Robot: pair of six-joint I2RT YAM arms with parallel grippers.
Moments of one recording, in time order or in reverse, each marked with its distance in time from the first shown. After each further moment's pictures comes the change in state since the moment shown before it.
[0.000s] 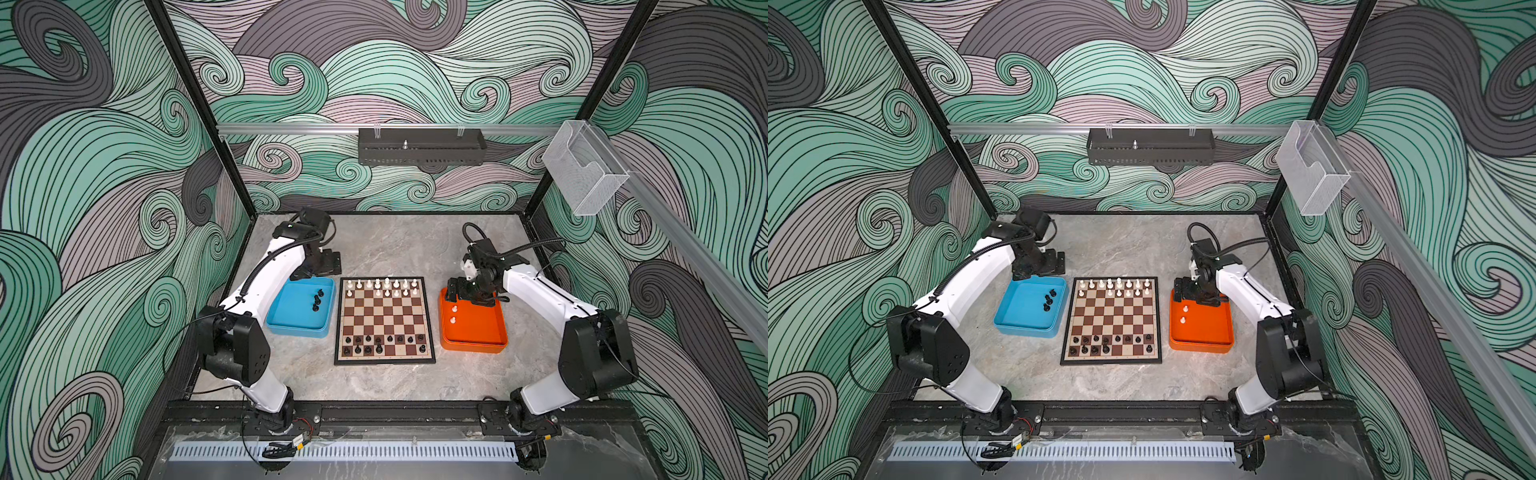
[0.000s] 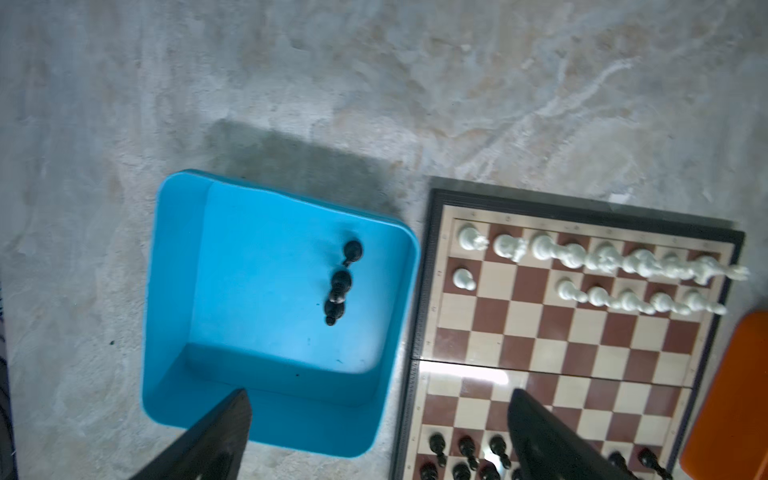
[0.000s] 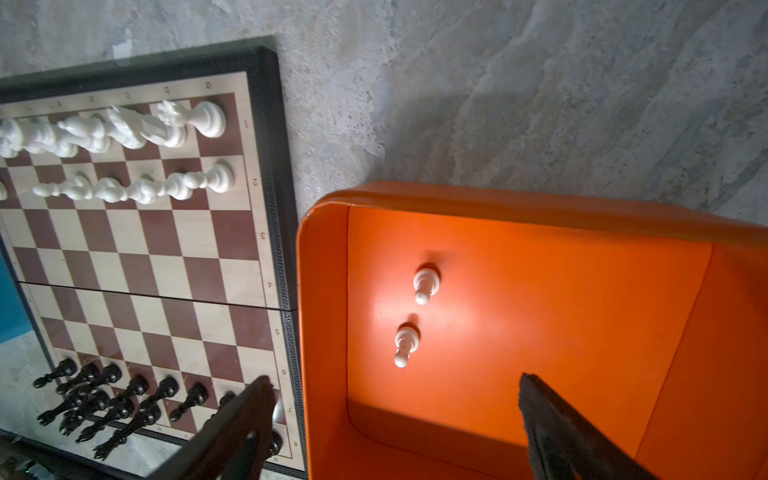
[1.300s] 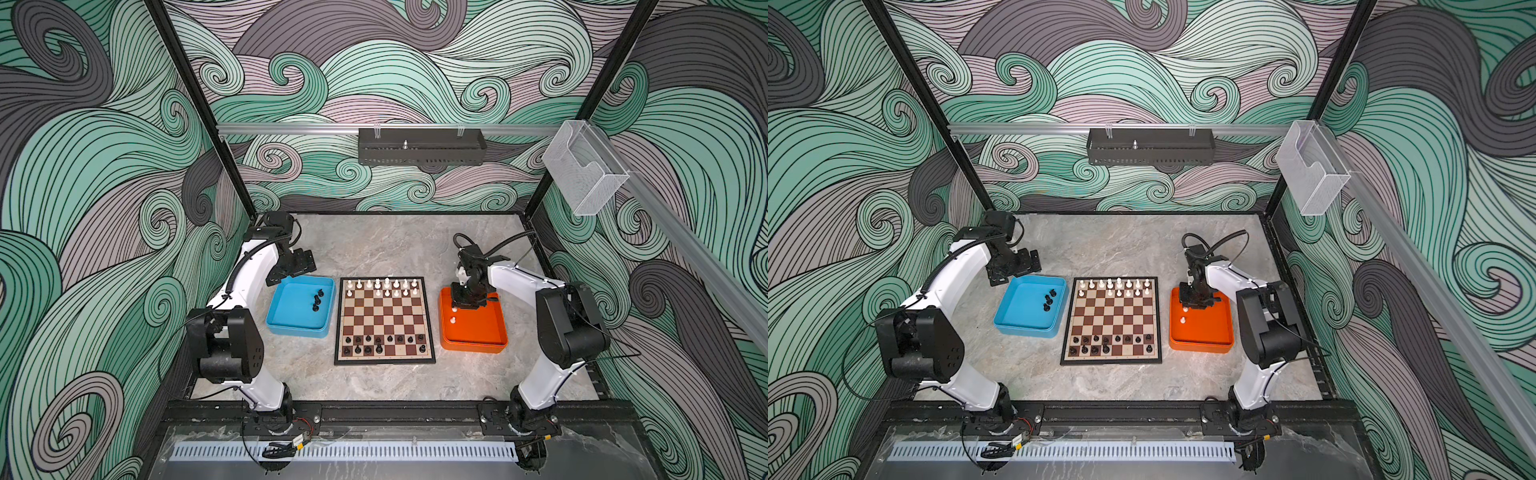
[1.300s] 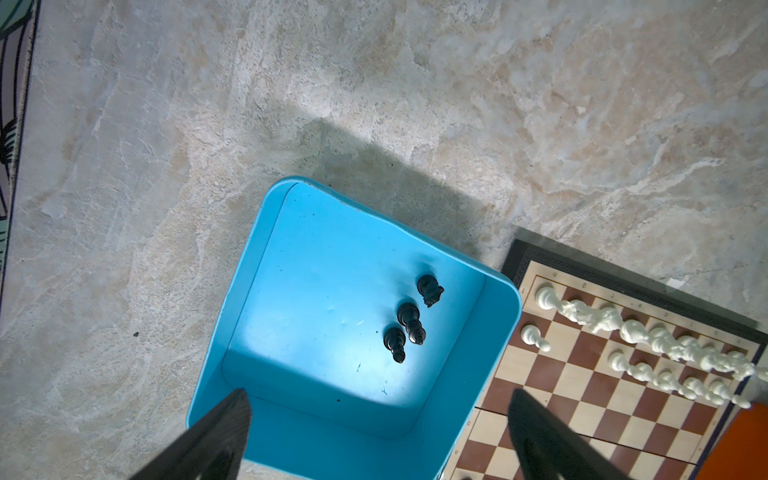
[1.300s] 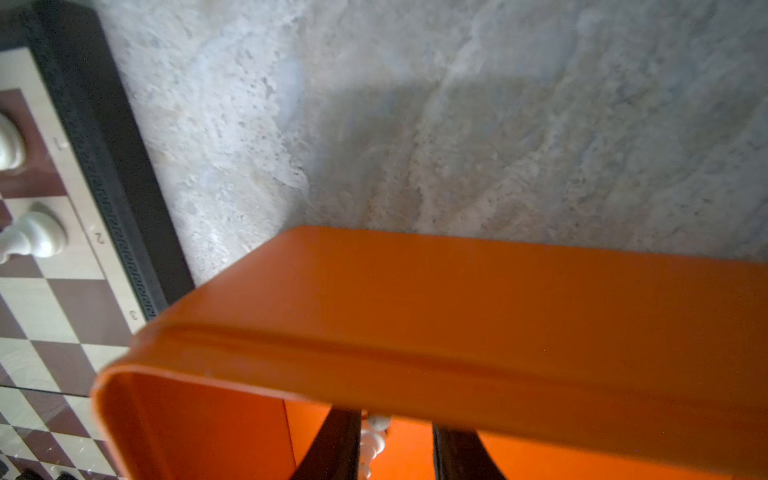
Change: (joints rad) left arm 0.214 0.003 -0.072 0.074 0.087 0.026; right arm -0.005 0.213 0.010 0.093 0.034 0.000
